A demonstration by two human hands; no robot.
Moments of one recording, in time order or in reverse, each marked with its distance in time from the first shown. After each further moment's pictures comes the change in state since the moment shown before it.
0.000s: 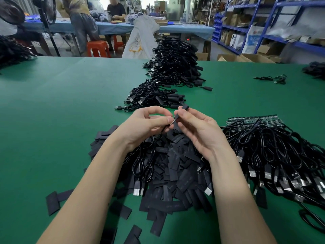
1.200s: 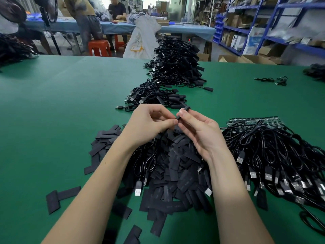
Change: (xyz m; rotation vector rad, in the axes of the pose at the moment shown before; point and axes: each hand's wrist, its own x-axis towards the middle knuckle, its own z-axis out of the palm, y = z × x) left_hand 0.002 -0.003 0.005 0.435 0.146 0.268; right_hand 0.006 0.009 -0.002 -0.023 0.072 -0.045
